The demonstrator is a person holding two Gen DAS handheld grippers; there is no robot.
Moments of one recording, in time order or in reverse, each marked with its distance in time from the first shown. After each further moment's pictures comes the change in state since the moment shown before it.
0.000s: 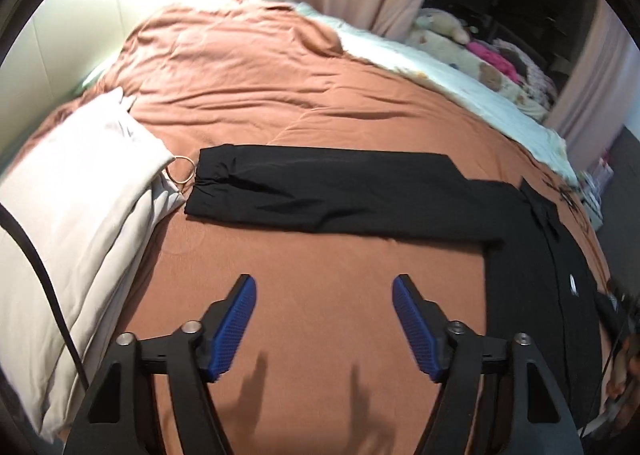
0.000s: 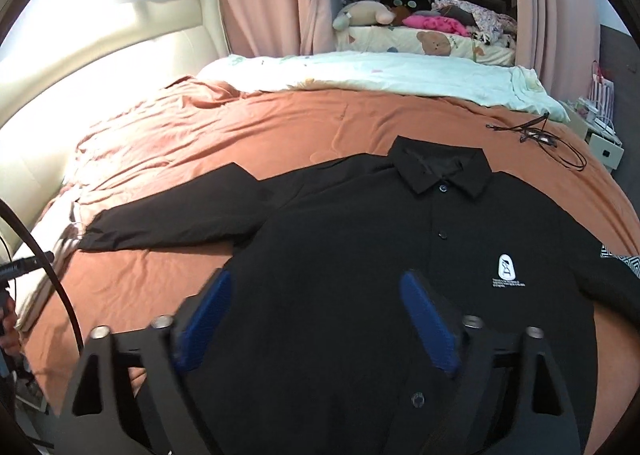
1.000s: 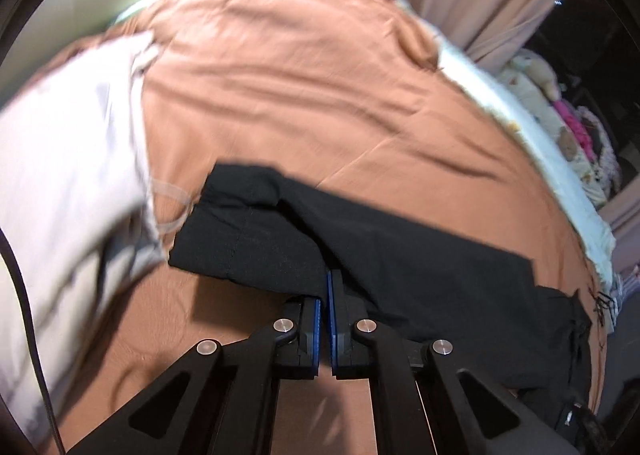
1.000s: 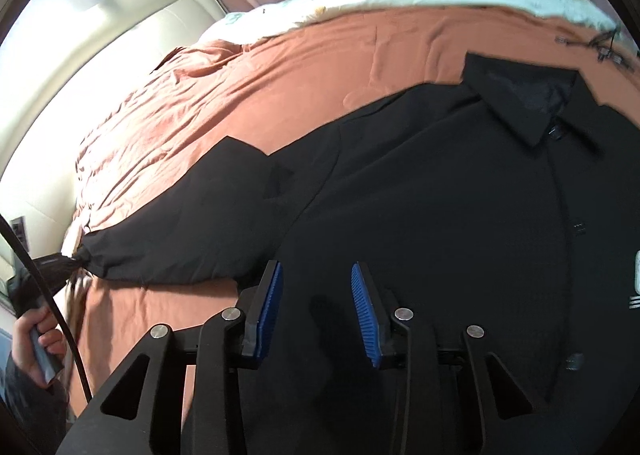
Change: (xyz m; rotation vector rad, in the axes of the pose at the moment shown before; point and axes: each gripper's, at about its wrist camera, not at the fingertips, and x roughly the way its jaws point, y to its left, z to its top) left arm 0.088 0.039 0.086 -0.286 0.010 0.103; right arm 0.198 0.000 0.051 0.201 0.225 0.214
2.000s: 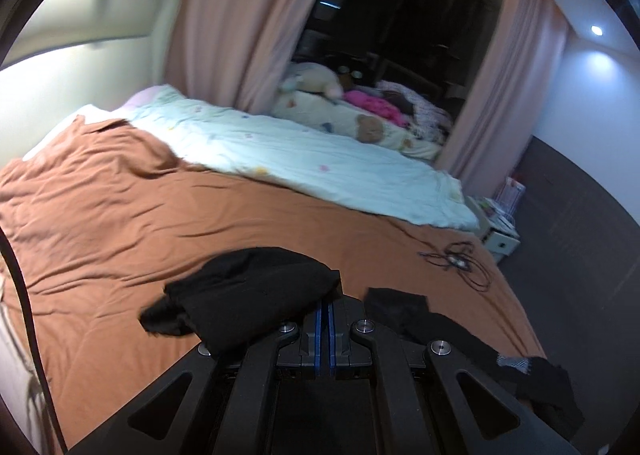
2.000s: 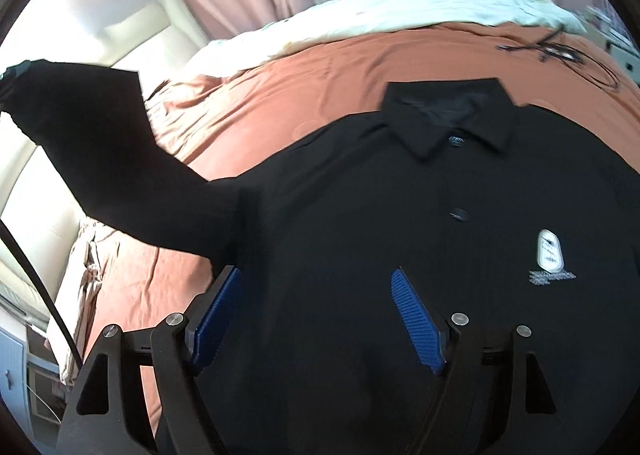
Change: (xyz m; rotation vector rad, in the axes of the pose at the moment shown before) left arm -0.177 -0.327 -0.001 0.488 -0.152 -0.469; right arm -0.083 -0.062 -0.021 0.055 -0.074 -0.046
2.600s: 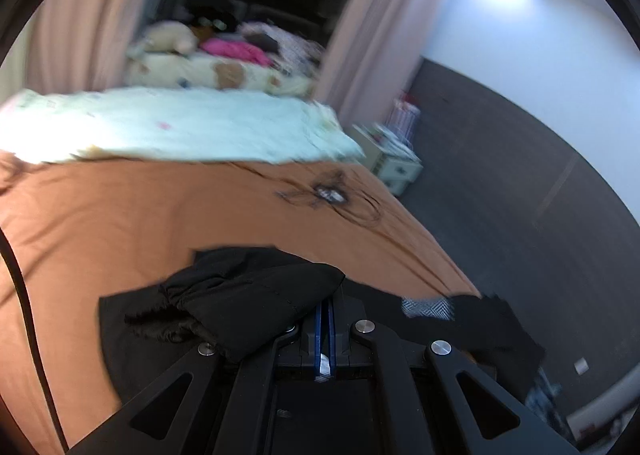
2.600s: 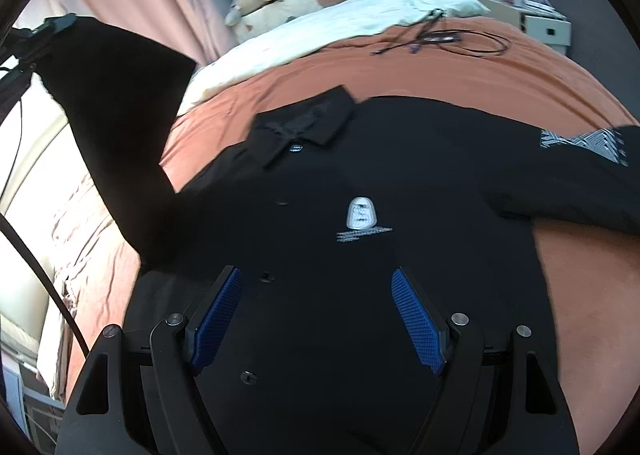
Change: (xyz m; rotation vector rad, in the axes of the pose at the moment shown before) left arm 0.109 -0.218 -0.063 0.216 0.222 -0.362; right arm -0.113 -0.122 -0.059 0.165 -0.110 -0.147
